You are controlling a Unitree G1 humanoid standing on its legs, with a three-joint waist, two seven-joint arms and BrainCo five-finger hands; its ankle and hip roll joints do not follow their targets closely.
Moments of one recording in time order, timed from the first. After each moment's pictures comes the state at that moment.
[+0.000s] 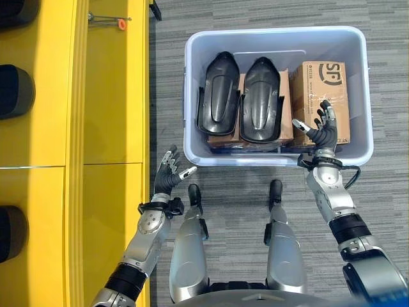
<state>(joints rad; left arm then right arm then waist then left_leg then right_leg) -0.04 0.34 -0.26 0.18 -0.46 -0.25 0.21 -0.43 -0.35 0.15 0.38 0.33 -0.23 -0.46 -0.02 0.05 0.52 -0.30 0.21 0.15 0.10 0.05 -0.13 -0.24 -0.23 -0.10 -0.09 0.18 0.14</state>
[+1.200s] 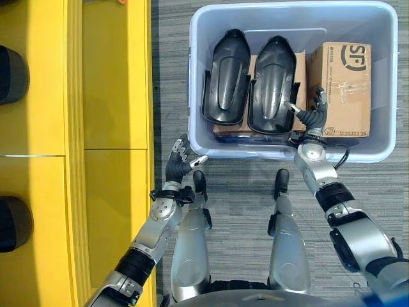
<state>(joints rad) -0.14 0.34 -0.36 0.18 -0.49 -0.25 0.28 -0.72 -0.32 0.24 0.70 0.33 -0.21 -0.58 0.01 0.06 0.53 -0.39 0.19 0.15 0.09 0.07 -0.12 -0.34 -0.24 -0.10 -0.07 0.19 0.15</state>
